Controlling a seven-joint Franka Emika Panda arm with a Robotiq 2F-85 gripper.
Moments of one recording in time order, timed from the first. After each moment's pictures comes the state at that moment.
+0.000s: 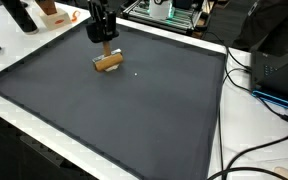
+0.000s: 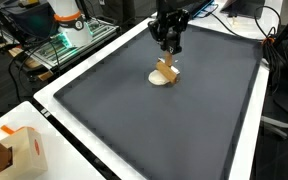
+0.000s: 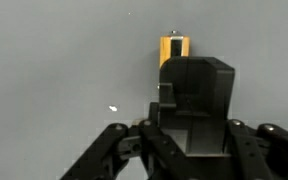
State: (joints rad) arm -0.01 0.16 0.02 -2.14 -0.01 2.41 -2.70
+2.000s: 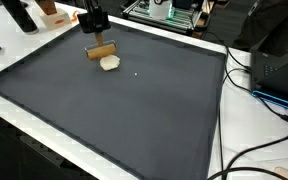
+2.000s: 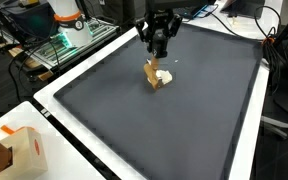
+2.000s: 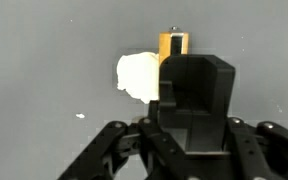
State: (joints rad) arm -0.04 0.15 -0.01 -2.10 -0.10 2.24 -2.53
